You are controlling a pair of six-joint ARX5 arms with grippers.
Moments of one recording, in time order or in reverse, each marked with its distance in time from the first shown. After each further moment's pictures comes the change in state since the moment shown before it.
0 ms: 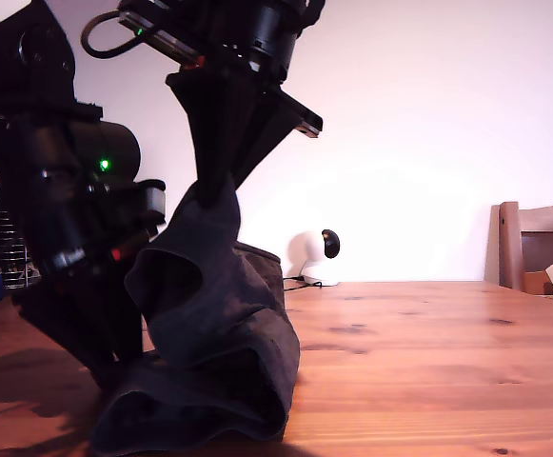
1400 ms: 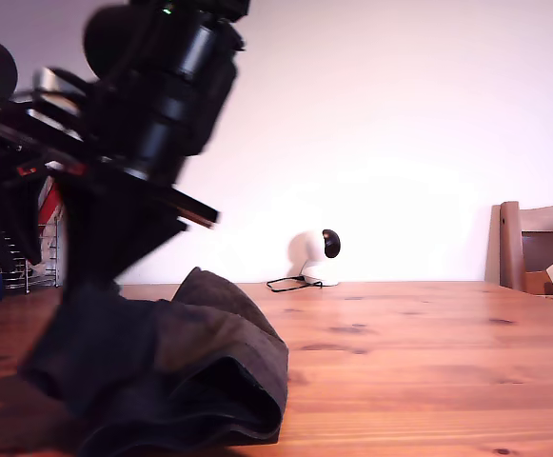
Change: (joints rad) left arm 0.338 -0.156 0.074 -0.017 -0.091 -0.045; right arm 0.089 0.190 0.000 0.351 -0.103 0.017
